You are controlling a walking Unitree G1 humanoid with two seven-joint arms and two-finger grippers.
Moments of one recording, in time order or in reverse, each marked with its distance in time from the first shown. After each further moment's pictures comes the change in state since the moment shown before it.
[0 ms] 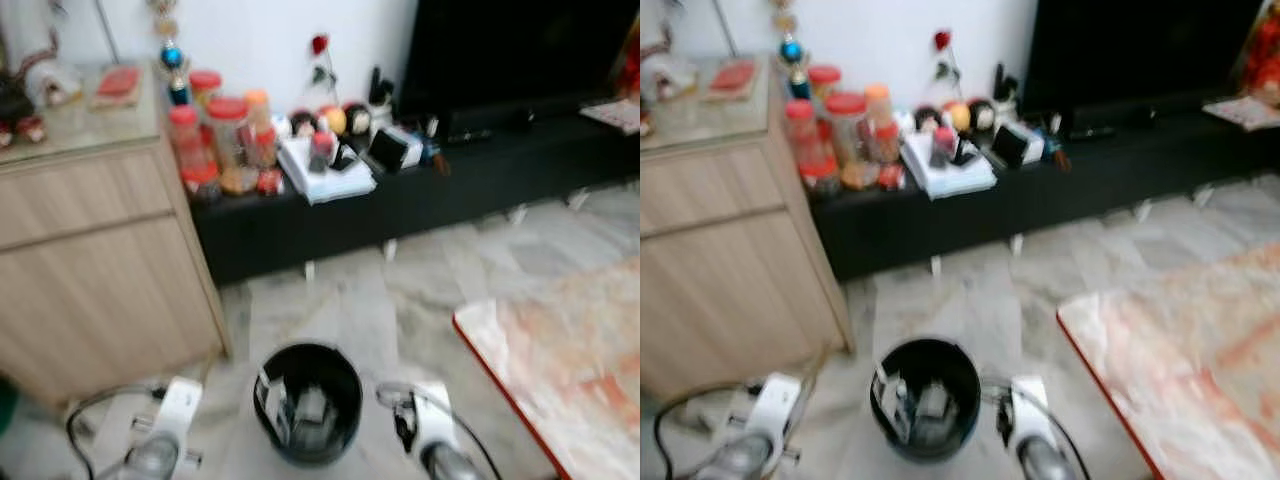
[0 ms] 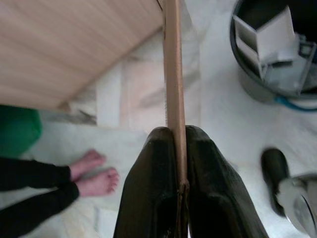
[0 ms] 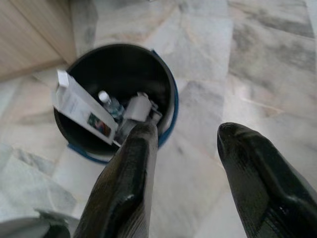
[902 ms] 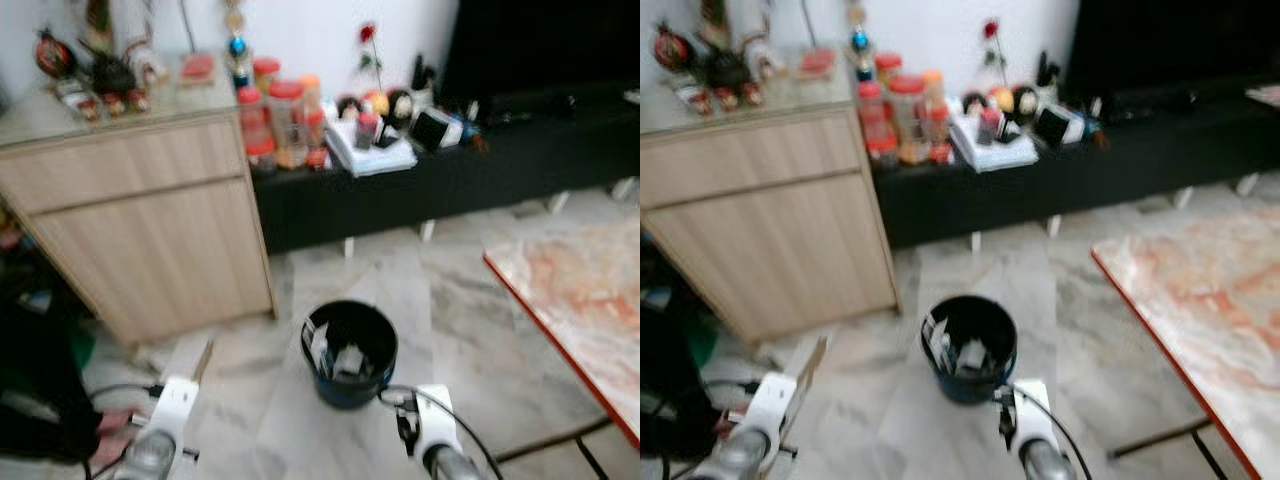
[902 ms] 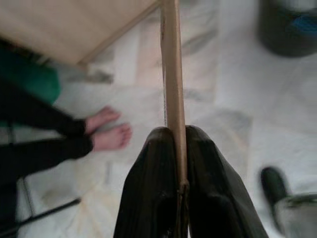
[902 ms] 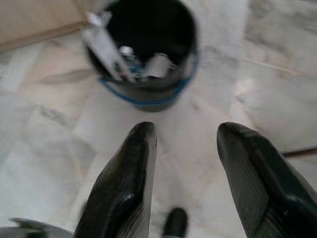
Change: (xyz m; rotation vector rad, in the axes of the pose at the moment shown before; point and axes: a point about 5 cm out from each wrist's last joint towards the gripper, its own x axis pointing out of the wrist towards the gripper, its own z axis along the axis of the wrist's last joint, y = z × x) left arm 0.000 -0.010 0.002 -0.003 -0.005 -0.023; right arm -0.005 -0.013 -0.013 -0.001 0.035 -0.044
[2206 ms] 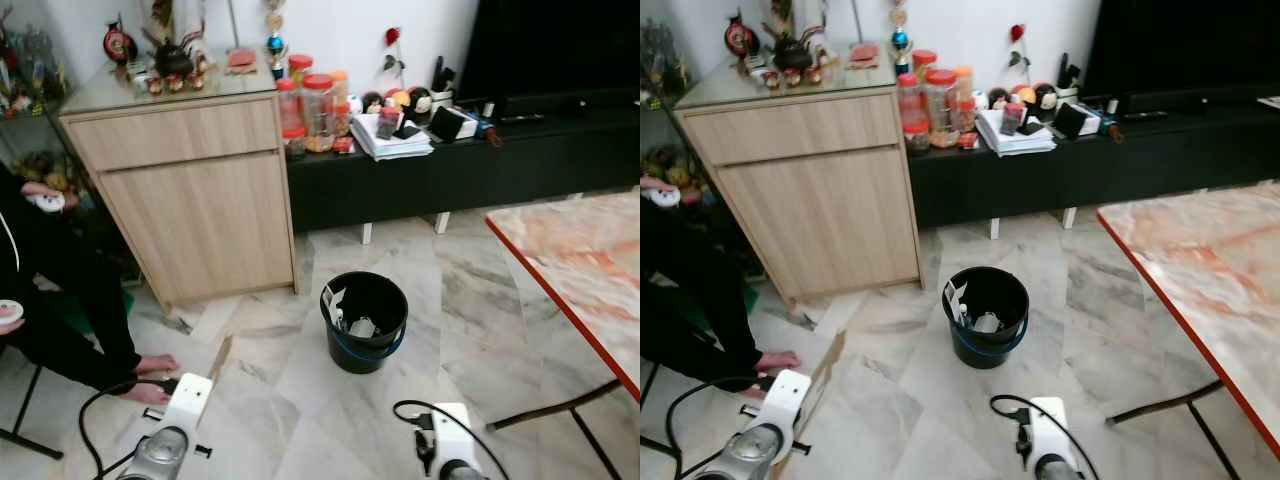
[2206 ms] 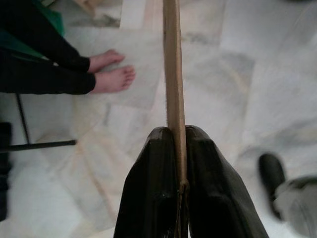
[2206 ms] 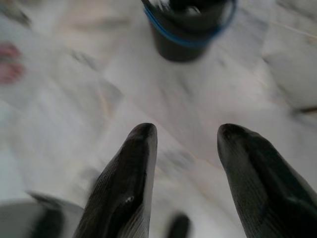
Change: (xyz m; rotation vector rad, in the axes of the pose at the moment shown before) left arm -0.001 0.009 -0.004 0.022 -0.006 -0.001; right arm 0.001 0.016 0.000 0.012 0.010 0.021
